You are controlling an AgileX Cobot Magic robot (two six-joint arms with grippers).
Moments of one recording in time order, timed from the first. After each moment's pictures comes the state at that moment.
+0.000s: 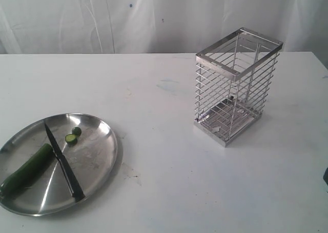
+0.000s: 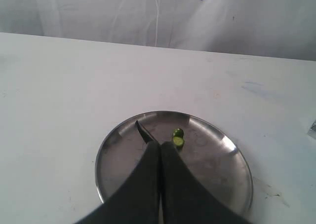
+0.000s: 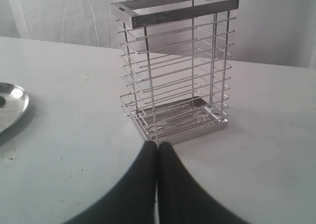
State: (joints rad) left arm 0.13 0.01 -0.40 -0.21 0.74 0.03; right arm 0.33 0.03 -0.01 0.04 0.21 0.01
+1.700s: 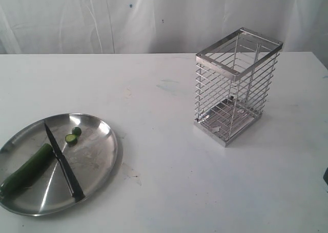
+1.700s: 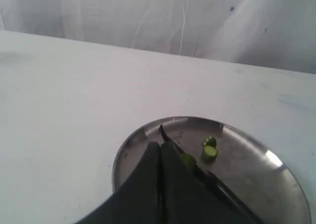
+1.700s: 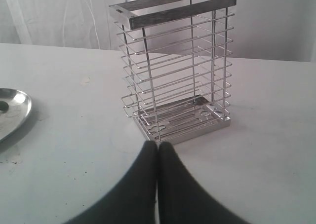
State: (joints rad) left arm 0.13 0.00 -0.03 -0.21 0.27 0.03; right arm 0.33 0.03 -0.01 0.04 0.21 0.06
